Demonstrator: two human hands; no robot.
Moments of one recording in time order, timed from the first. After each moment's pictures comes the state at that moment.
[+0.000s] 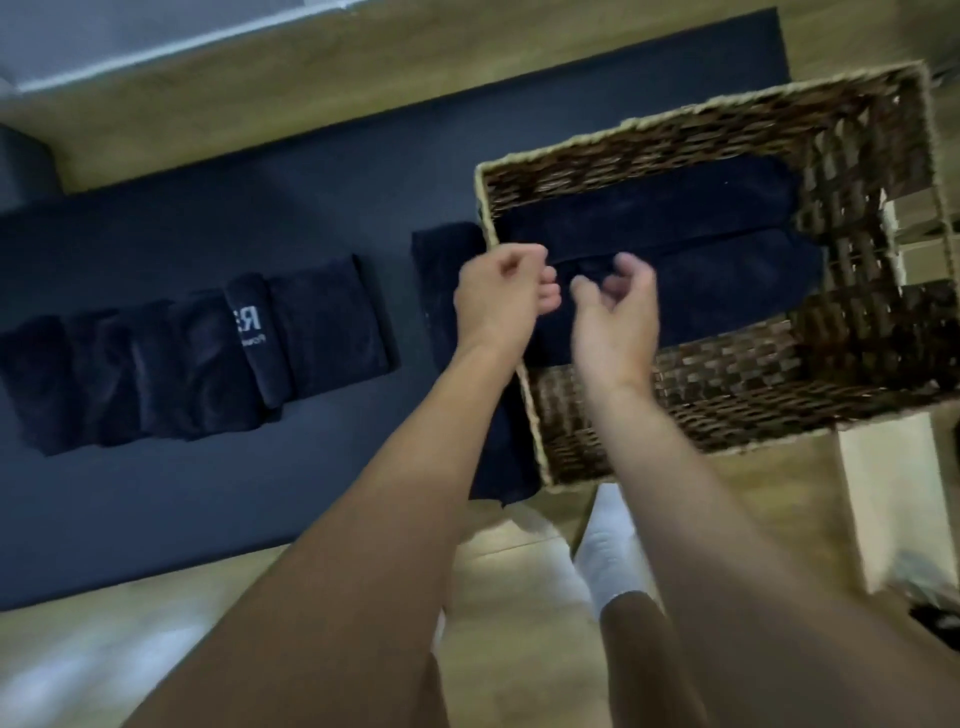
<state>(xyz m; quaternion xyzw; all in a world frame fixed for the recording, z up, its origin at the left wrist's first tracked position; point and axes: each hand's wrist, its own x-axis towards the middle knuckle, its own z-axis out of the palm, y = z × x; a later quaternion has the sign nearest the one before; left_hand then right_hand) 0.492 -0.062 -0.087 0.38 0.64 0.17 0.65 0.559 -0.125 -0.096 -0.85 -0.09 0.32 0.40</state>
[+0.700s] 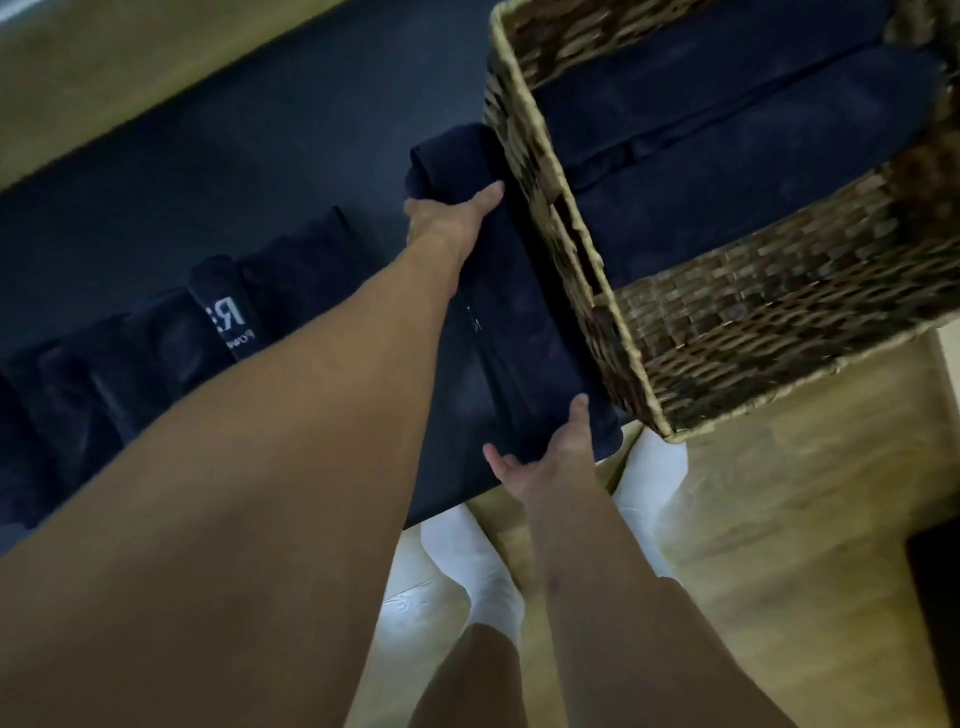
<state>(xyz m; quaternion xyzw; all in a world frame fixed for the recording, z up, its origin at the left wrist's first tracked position) 0.429 0.013 -0.220 0.41 0.69 -0.07 0.59 0.395 -0.184 -0.190 -0.45 0.65 0.37 0.49</state>
